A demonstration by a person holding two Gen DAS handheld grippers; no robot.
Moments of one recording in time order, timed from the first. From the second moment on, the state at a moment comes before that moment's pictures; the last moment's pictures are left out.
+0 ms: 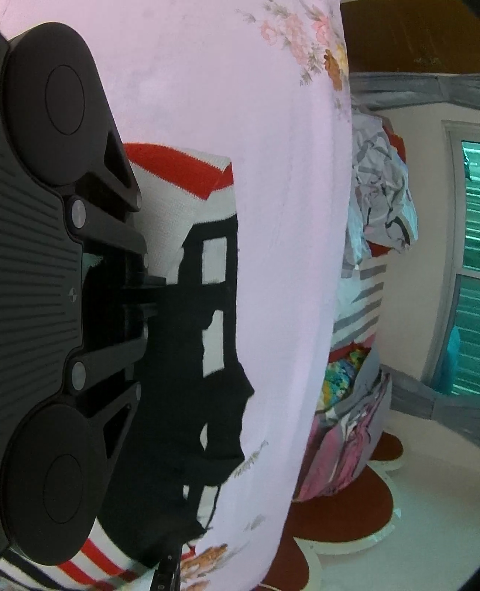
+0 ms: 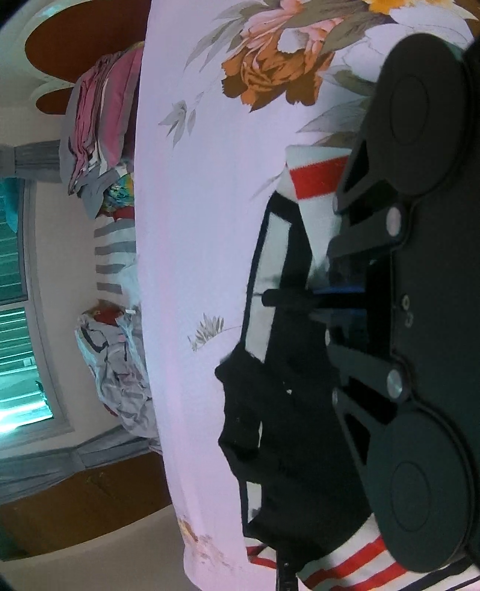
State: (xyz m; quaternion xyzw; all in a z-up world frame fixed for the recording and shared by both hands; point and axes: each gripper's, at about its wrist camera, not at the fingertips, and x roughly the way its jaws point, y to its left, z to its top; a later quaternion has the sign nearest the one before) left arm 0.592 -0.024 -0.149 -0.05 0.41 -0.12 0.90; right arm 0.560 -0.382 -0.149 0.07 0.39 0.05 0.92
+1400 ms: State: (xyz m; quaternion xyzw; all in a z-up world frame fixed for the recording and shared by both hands) left arm 0.514 -0.062 -0.154 -0.03 0.37 -0.12 0.92; right arm 0.522 -0.283 -0.144 0.05 0.38 0.09 0.92
